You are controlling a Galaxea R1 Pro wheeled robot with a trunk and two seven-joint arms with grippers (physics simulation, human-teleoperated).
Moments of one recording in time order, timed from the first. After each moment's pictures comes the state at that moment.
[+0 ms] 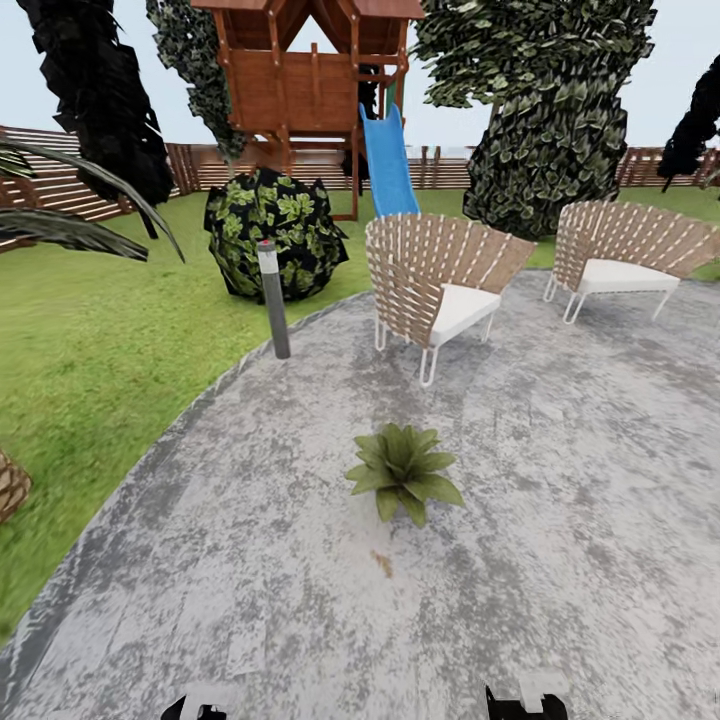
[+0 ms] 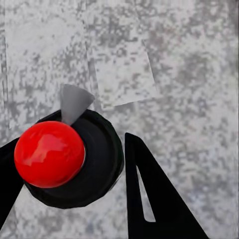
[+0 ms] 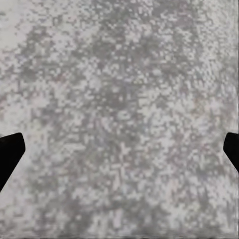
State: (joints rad) left arm -0.39 0.05 0.22 -0.09 -0.30 -0.37 0.02; right arm -0.43 -0.06 0.18 -0.03 -0.11 -0.43 -0.10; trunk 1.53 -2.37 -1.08
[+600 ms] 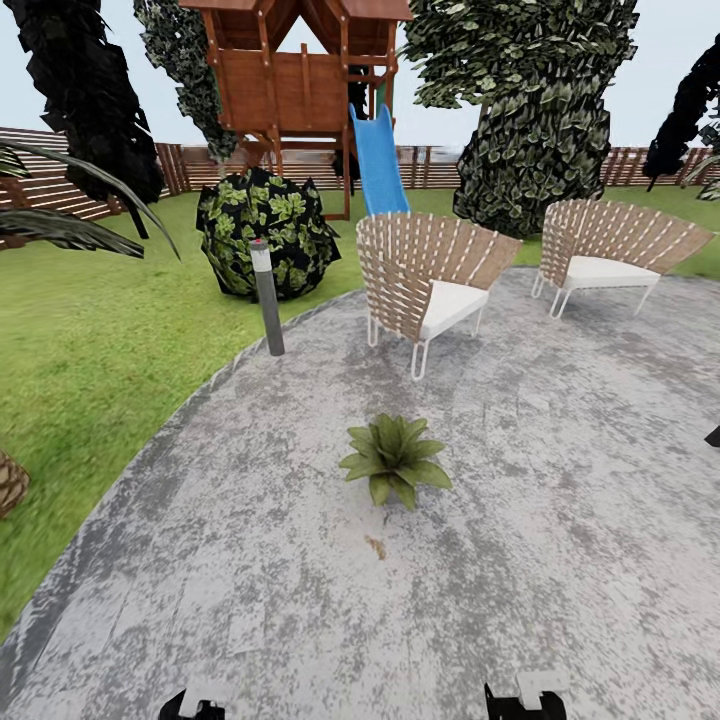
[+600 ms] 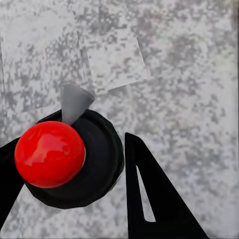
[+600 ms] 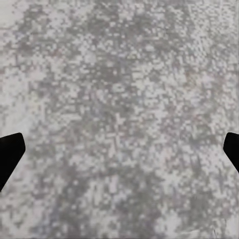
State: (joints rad) left arm -0.39 0.06 0.20 -0.10 -0.31 -0.37 0.01; right arm -0.43 -0.06 0.18 -0.04 -0.11 -0.43 -0.09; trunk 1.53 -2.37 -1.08
